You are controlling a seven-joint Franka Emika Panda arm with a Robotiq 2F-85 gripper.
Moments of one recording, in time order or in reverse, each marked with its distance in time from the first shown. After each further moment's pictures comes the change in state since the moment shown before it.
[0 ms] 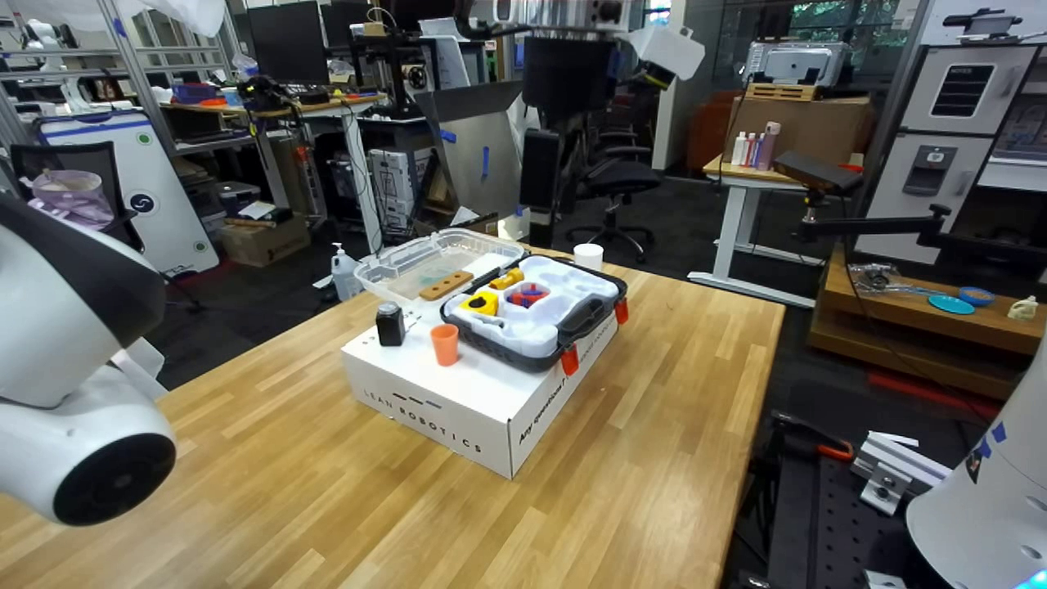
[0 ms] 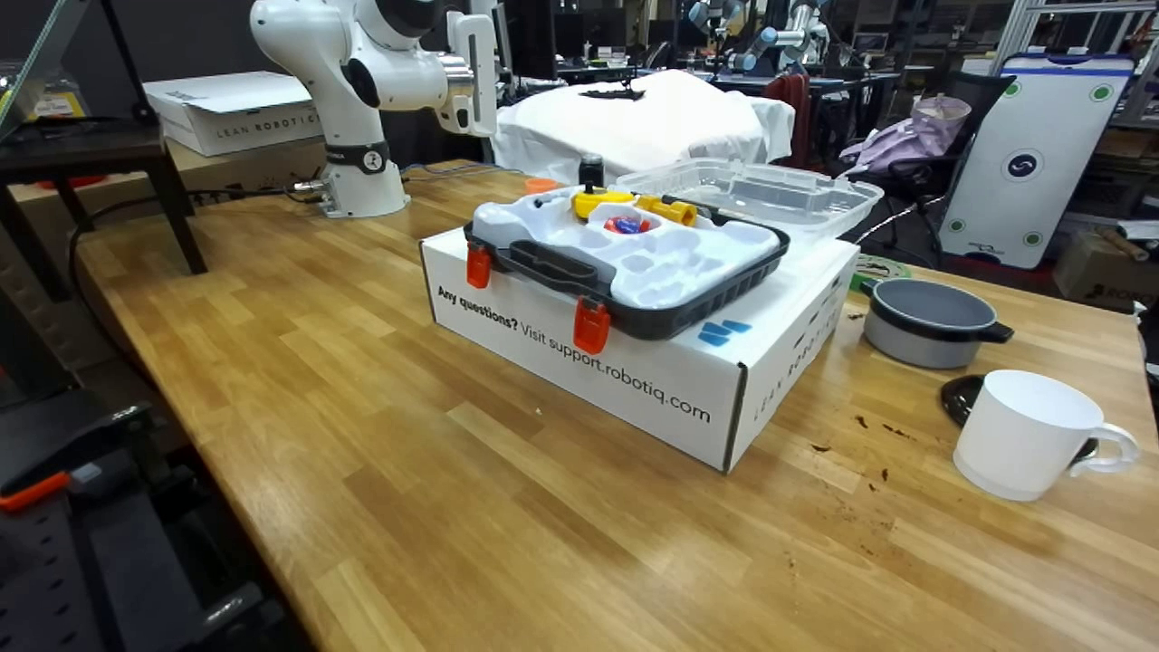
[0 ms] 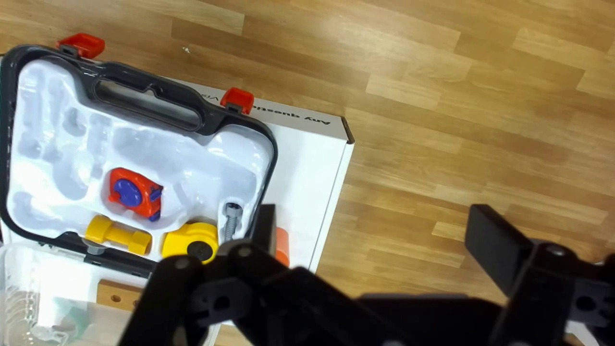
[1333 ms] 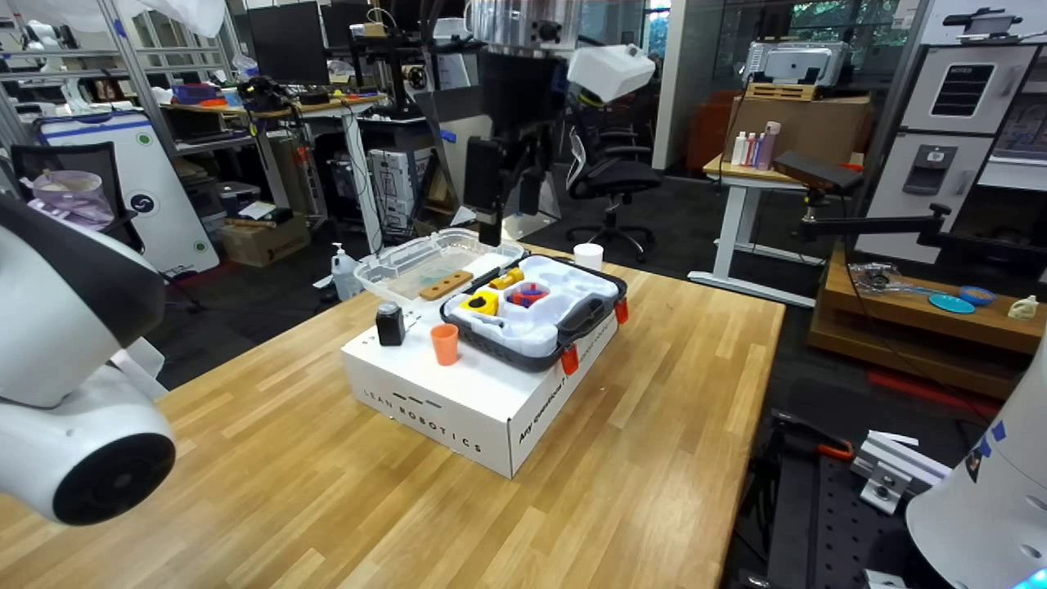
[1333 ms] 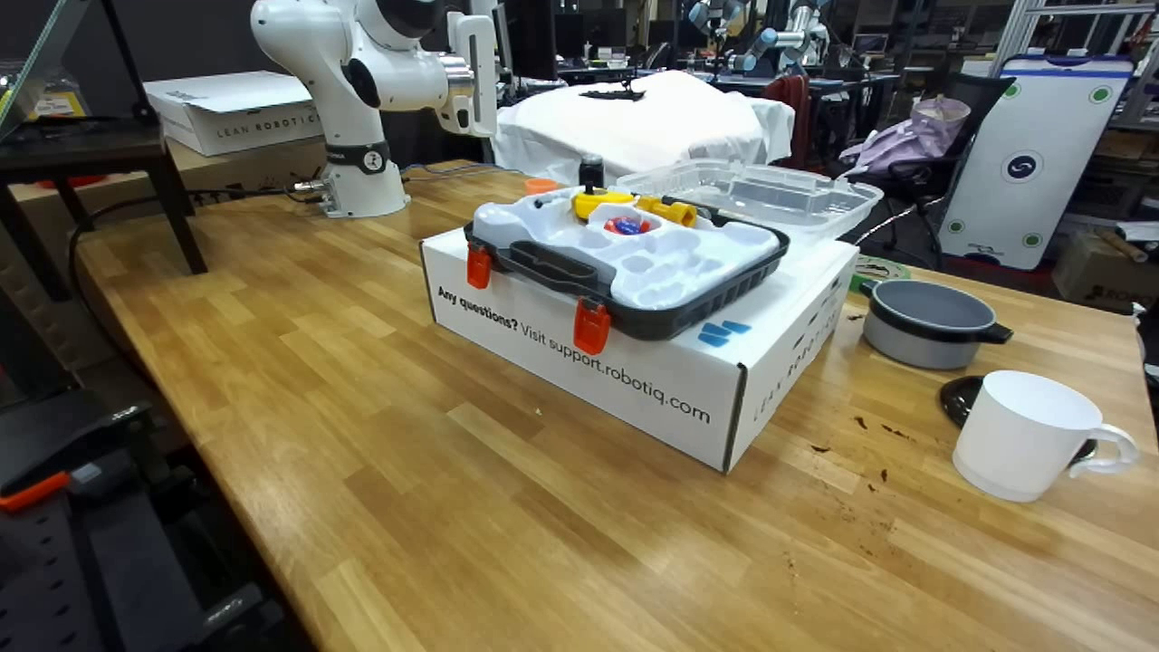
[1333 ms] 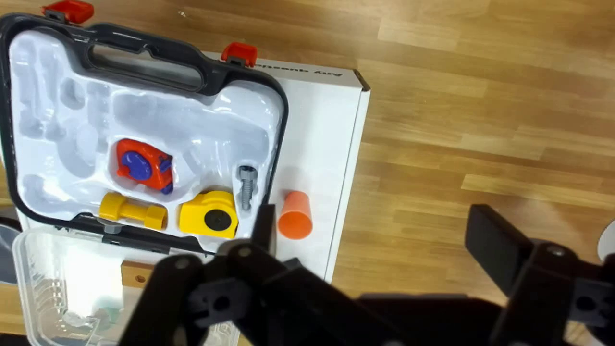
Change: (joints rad) arm -0.009 0.133 -0.001 0.095 -0.030 0.084 0.116
